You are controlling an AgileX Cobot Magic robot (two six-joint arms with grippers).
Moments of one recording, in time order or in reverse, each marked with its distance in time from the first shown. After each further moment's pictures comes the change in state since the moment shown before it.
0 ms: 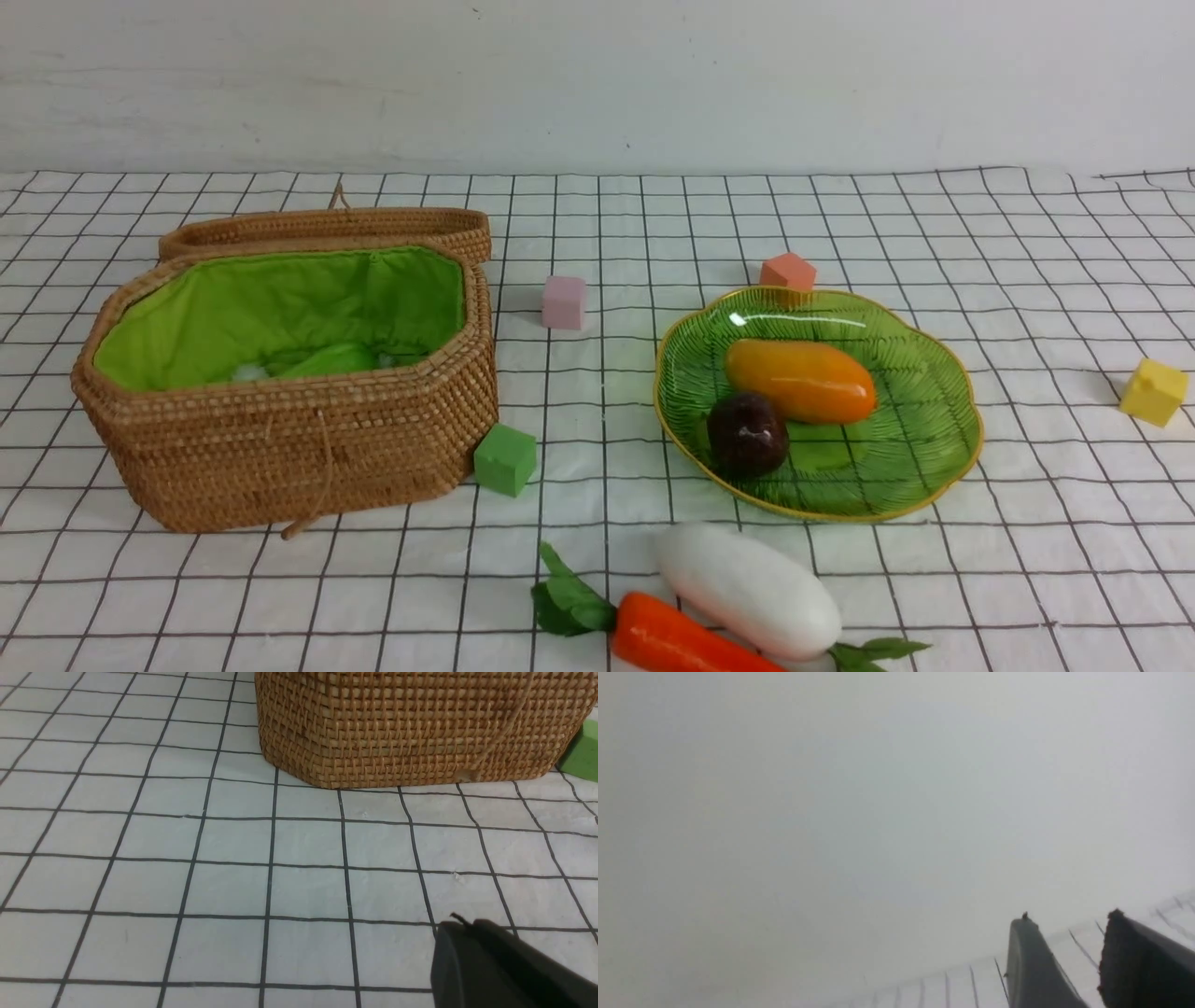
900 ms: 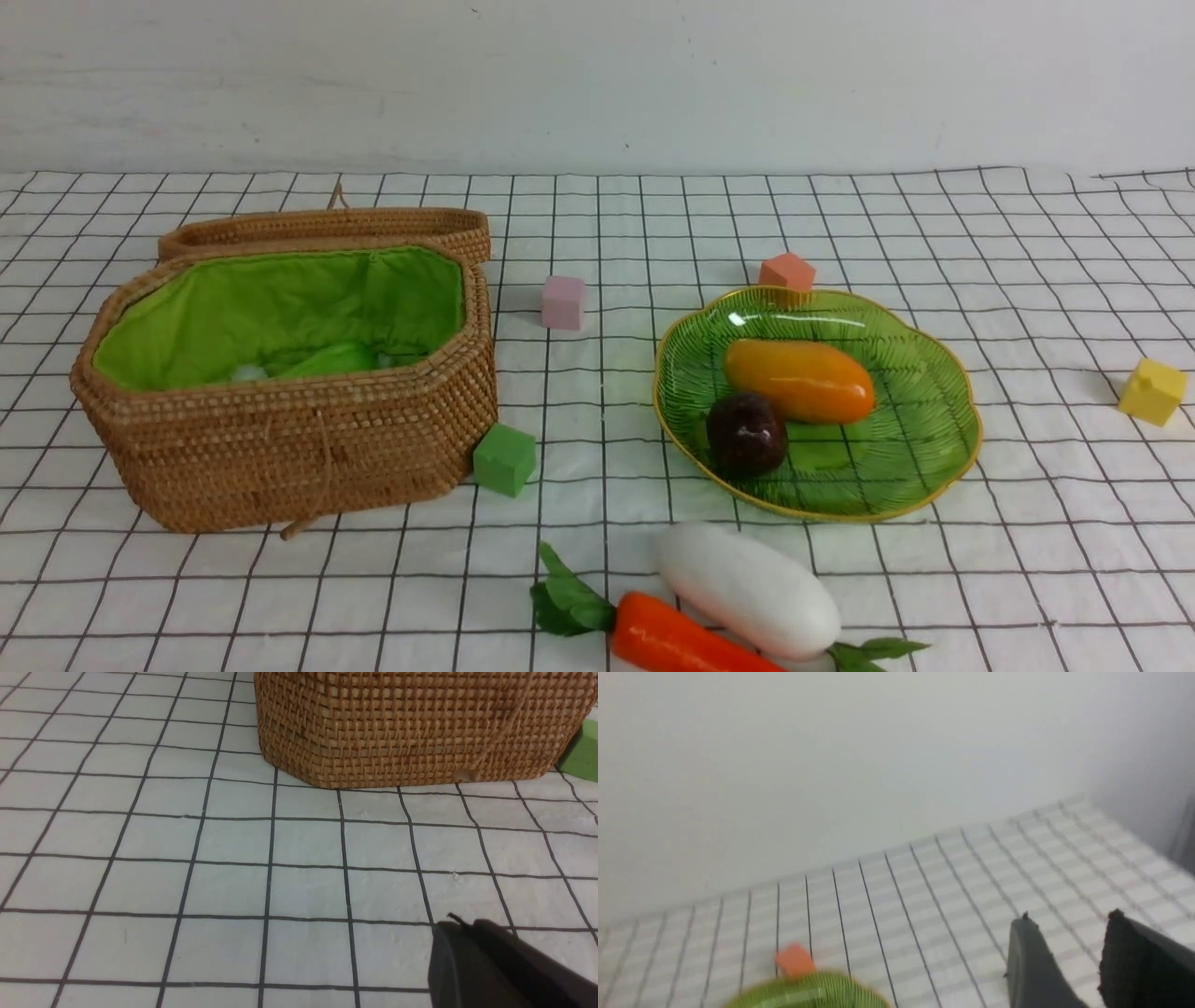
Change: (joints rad) right arm 0.063 0.928 -0.965 -0.252 0.830 0.129; left arm 0.000 0.000 0.000 0.000 0.000 0.000
